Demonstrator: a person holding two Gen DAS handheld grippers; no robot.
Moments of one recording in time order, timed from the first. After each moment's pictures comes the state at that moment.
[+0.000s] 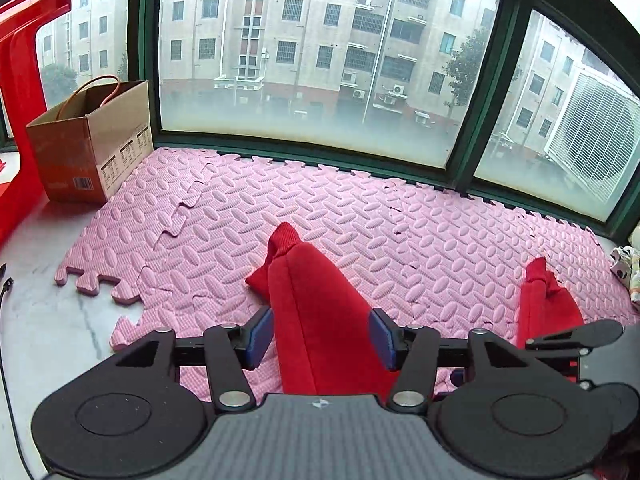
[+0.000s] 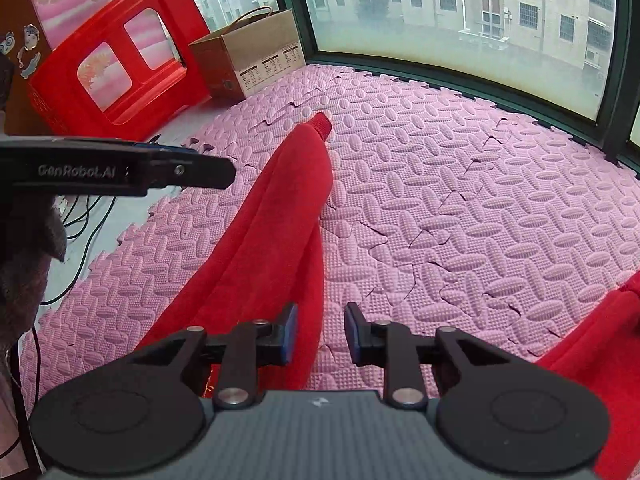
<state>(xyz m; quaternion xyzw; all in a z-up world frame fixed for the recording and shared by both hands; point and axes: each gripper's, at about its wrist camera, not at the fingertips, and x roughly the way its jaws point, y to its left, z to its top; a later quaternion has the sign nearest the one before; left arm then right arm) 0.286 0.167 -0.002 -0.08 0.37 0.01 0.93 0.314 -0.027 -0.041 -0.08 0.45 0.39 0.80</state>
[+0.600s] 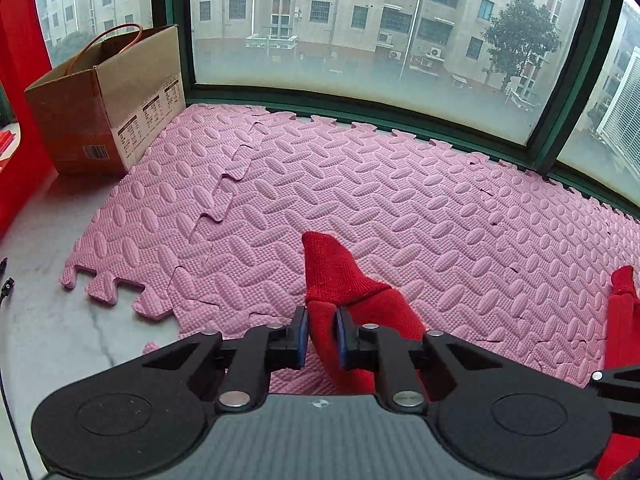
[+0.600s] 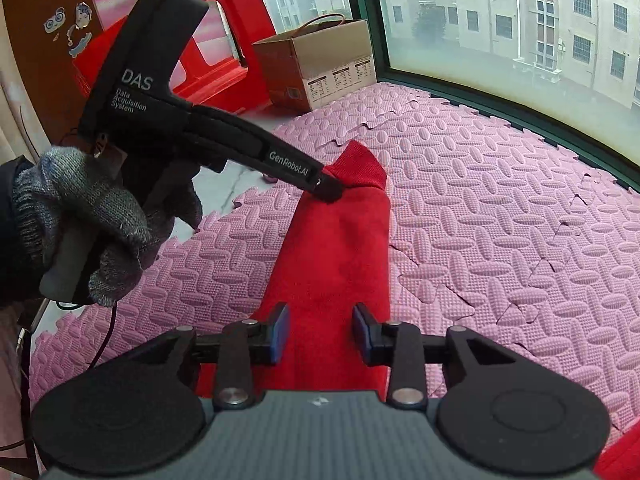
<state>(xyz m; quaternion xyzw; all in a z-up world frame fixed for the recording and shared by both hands) 0.335 0.224 -0.049 -0.08 0.44 0.05 0.89 0.321 0.024 -0.041 -0.08 0.41 0.46 0.78</state>
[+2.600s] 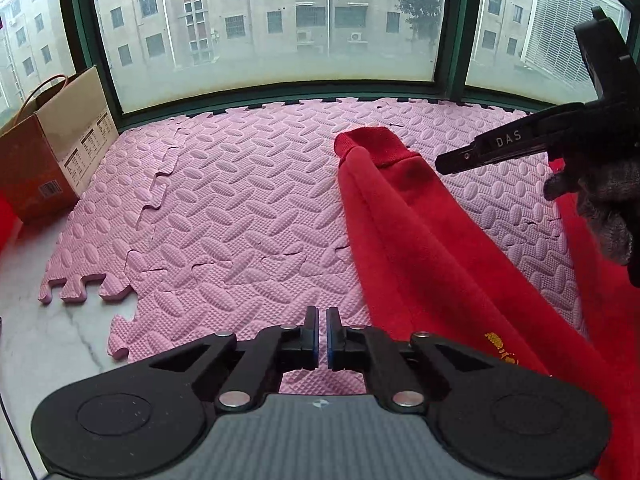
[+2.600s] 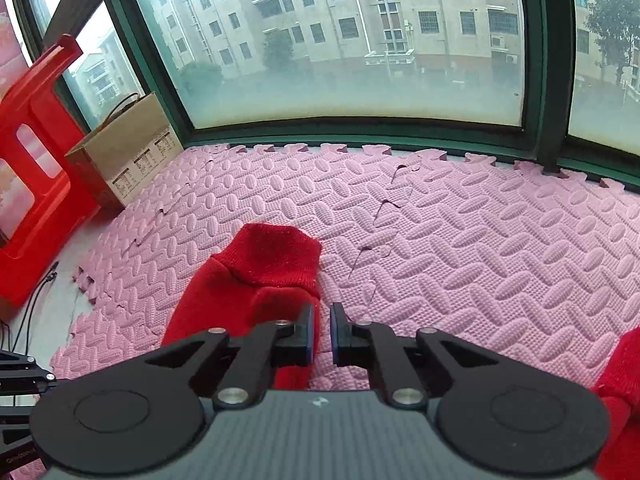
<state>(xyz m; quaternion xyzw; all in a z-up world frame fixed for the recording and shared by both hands) 0.283 0.178 -0.055 0.01 0.43 -0.06 0.90 0.428 -0.037 -0.065 0.02 0.42 0.27 0.87</state>
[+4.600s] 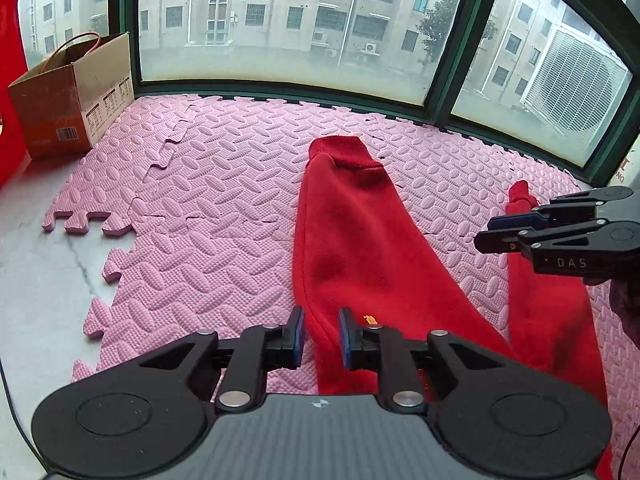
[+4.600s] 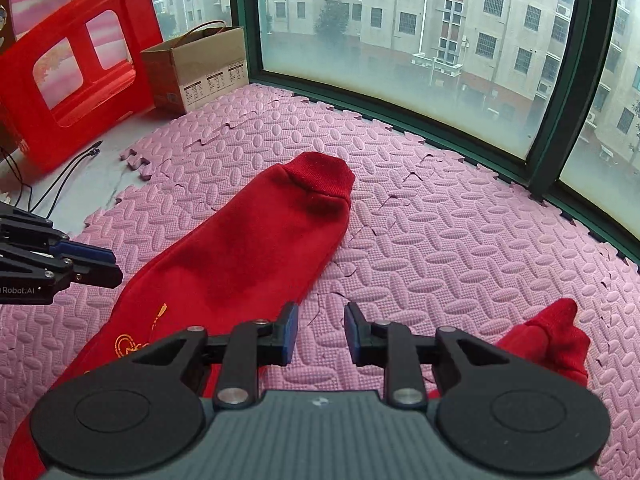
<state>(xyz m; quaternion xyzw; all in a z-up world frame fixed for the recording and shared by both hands) 0.221 0.170 -0.029 -0.07 0.43 -0.05 0.90 0.302 -0.056 -0.018 -0.14 0.41 0.31 0.85</state>
